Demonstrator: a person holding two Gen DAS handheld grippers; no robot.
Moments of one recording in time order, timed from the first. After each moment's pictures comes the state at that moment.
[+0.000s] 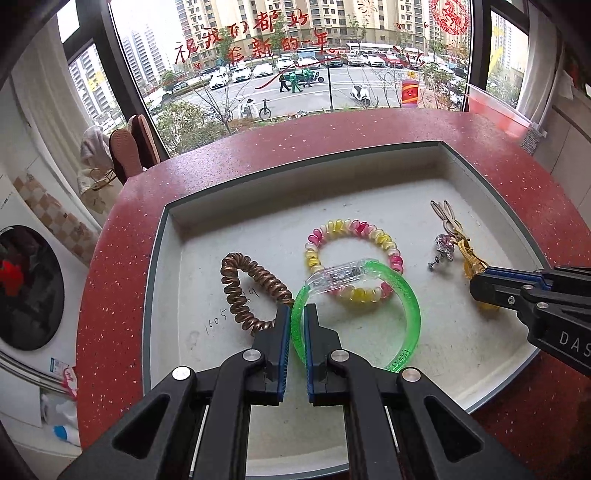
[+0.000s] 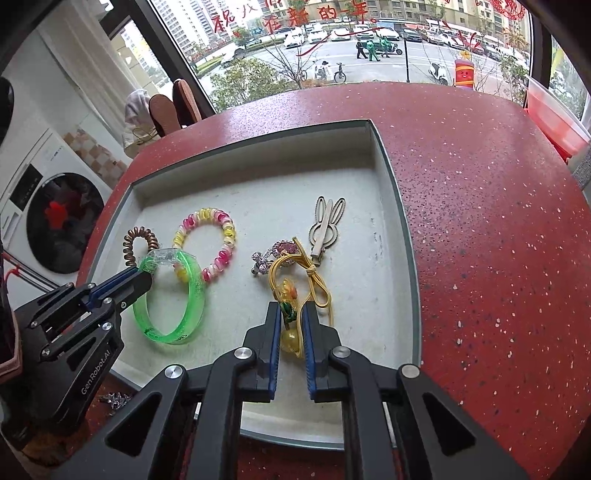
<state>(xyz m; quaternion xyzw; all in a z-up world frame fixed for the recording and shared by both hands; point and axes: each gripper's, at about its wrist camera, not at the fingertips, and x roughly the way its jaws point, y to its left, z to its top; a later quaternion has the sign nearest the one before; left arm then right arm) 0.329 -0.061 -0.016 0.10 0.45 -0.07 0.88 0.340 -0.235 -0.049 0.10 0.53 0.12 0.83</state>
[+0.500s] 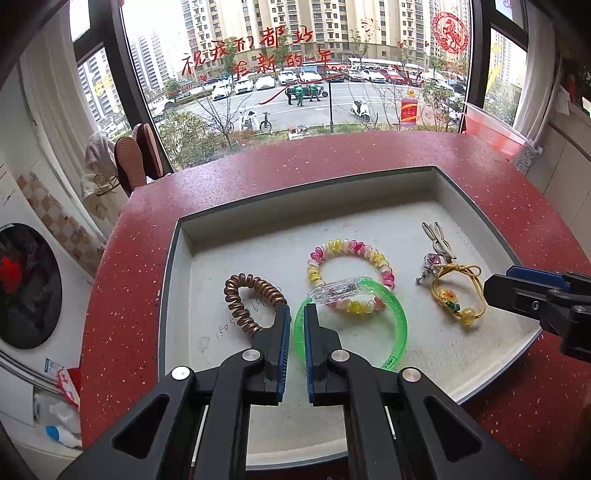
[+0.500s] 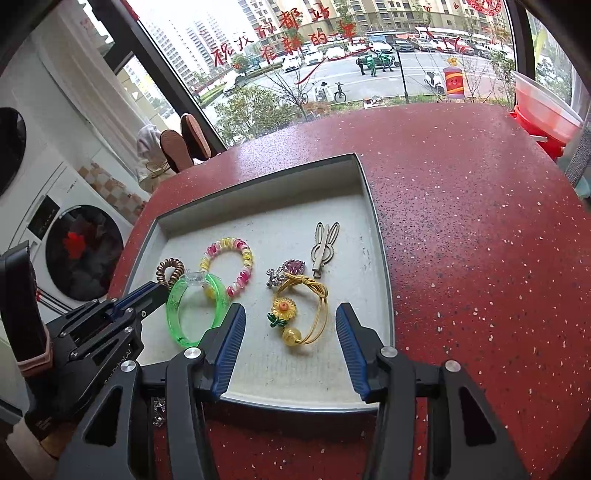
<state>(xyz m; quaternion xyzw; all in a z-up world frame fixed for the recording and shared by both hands) 0.323 -0.055 0.000 0.08 0.43 -0.07 0.90 0.317 -0.252 -0.020 0.15 0.48 0.12 0.85</state>
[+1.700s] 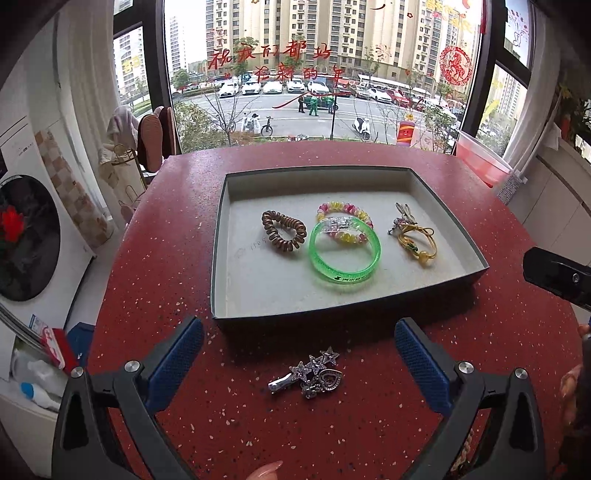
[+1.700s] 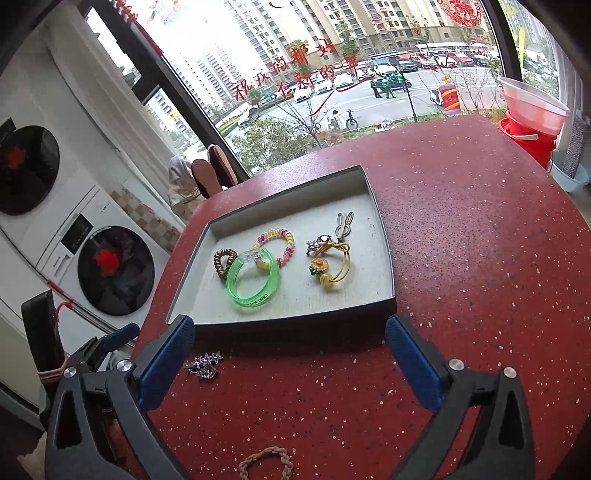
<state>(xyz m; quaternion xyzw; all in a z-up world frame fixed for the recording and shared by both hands) 0.226 -0.005 0.023 0.02 0.42 -0.08 0.90 0.224 -0.245 0.015 0.19 0.42 0.14 0.88</state>
